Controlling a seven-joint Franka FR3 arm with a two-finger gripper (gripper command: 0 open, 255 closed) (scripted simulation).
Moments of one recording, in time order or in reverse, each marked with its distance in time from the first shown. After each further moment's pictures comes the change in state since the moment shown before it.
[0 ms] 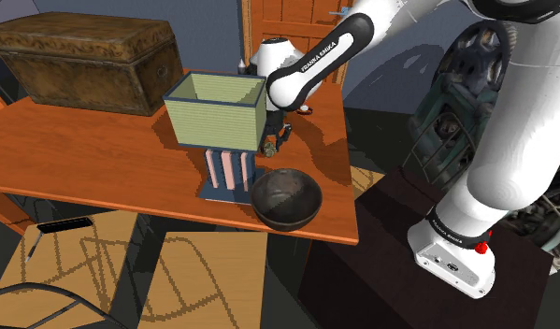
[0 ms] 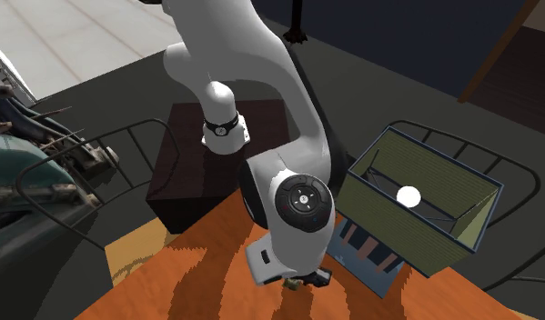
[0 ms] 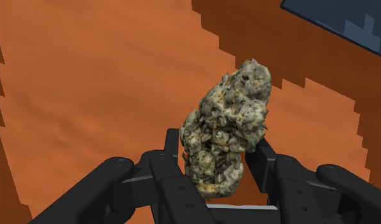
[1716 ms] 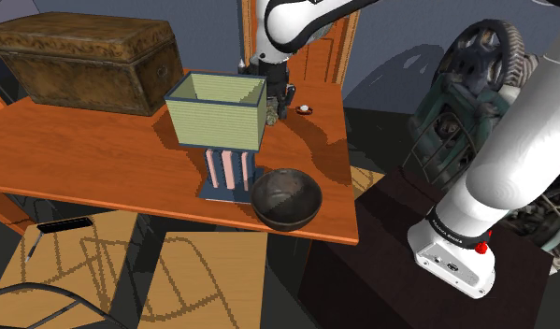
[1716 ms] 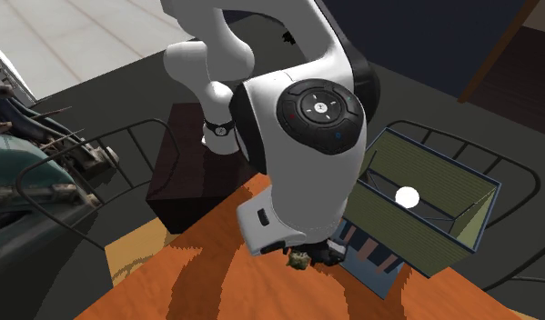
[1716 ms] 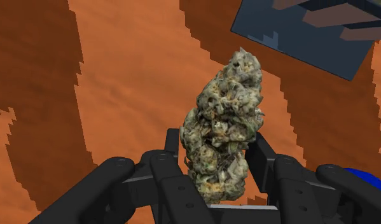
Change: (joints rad) arm -0.025 -0.200 0.025 0.121 0.089 -0.308 -0.050
